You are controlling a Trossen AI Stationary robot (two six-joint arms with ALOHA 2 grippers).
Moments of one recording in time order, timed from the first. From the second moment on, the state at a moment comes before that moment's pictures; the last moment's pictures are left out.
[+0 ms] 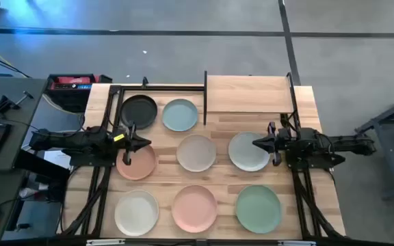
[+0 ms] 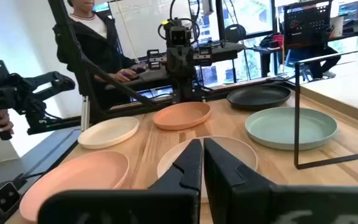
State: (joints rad) left arm -0.08 0.02 0.01 0.02 -0.11 -0.12; right arm 0.05 0.01 0.01 0.02 0.06 0.18
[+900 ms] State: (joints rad) left arm -0.08 0.02 0.01 0.03 -0.12 -0.16; right arm 0.06 0.01 0.05 0.16 0.15 0.18
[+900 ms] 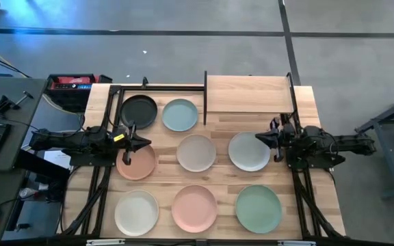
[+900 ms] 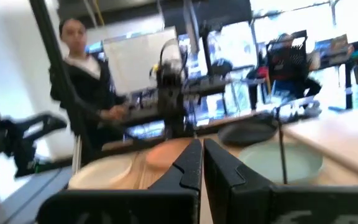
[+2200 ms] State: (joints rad) left arm -0.08 0.02 0.01 0.03 -0.12 -0.16; right arm 0.06 0.85 0.92 -0.59 0.22 0.68
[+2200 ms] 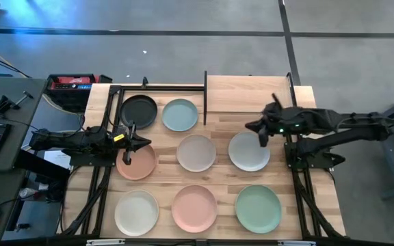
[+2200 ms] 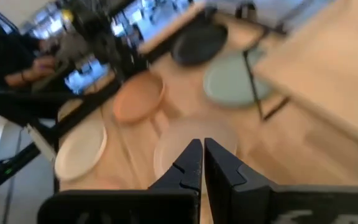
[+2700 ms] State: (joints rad) left arm -0.08 0.02 0.01 0.03 -0.12 -0.15; right arm 0.07 1.07 0.94 -0.61 0.02 0.79
